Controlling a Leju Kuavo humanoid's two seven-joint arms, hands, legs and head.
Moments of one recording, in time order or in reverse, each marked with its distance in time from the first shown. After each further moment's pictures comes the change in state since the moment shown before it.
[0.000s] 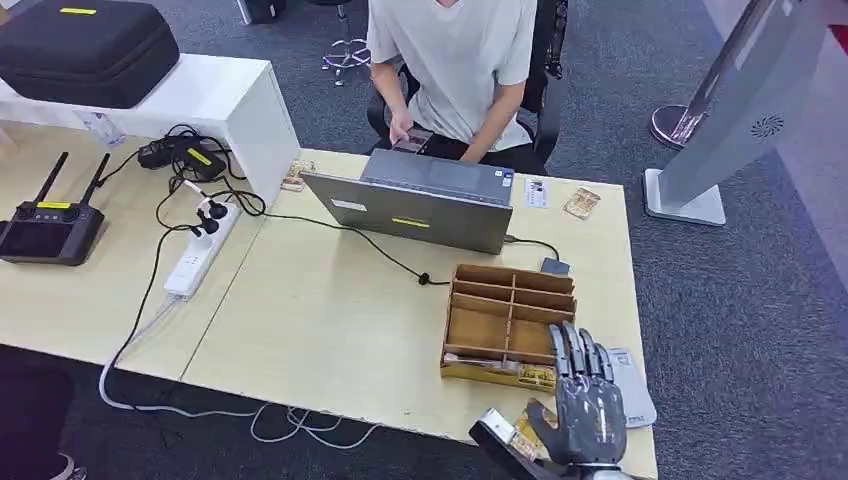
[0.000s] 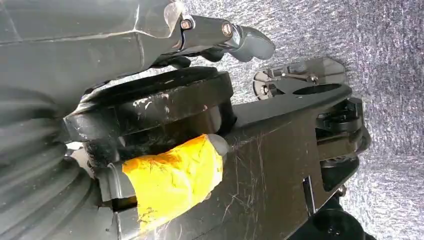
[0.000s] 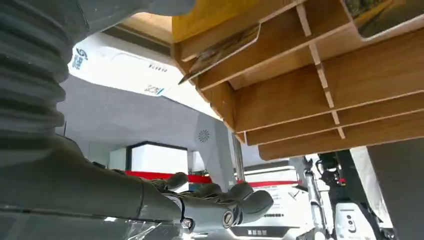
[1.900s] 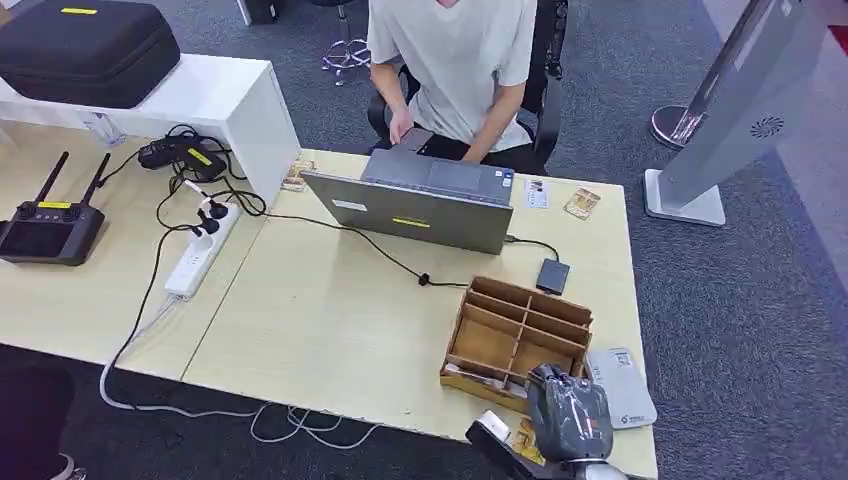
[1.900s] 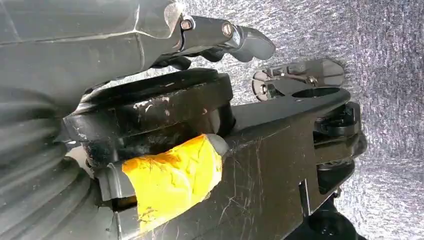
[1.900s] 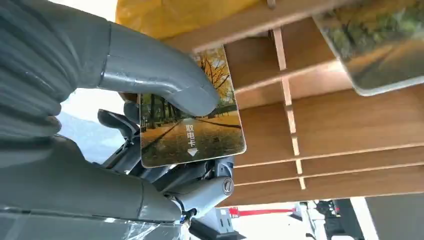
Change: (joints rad) left arm 0.001 0.002 0.000 0.000 0.029 0.010 -0.021; right arm -0.038 0.022 -0.032 0.104 -0.088 0.033 -0.061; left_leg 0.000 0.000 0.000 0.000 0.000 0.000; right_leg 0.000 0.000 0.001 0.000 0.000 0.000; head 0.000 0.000
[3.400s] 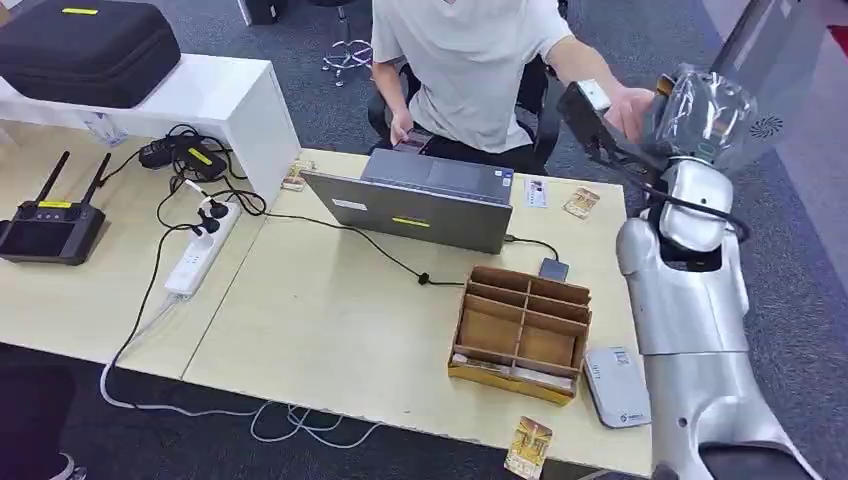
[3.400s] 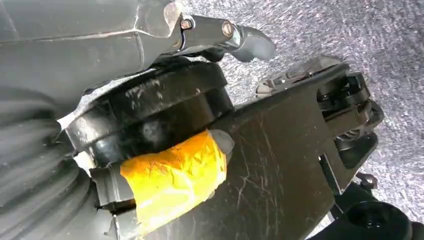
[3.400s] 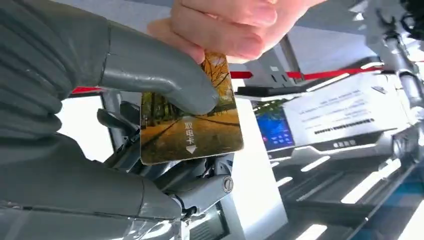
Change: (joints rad) left arm -0.014 -0.006 -0.001 0.000 -0.288 -0.027 0.082; right arm -0.984 0.132 -0.243 0.424 0.207 0.136 0.285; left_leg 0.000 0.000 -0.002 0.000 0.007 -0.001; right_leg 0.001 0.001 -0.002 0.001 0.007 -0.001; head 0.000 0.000
